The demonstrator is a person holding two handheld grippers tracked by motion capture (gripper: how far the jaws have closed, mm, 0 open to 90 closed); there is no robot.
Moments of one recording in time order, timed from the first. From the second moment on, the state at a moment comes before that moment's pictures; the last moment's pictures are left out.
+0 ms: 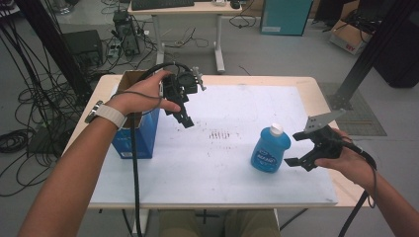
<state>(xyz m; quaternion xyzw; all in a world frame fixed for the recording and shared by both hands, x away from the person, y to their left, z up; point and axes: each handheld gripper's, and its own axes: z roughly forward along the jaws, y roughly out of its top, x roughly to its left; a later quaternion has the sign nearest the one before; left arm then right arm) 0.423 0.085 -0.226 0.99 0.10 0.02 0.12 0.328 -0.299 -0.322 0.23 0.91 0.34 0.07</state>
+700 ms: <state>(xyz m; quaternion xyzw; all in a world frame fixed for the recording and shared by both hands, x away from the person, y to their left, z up) 0.423 0.086 -0.226 0.99 0.10 0.02 0.12 0.329 -0.299 -0.324 0.24 0.90 0.35 0.07</state>
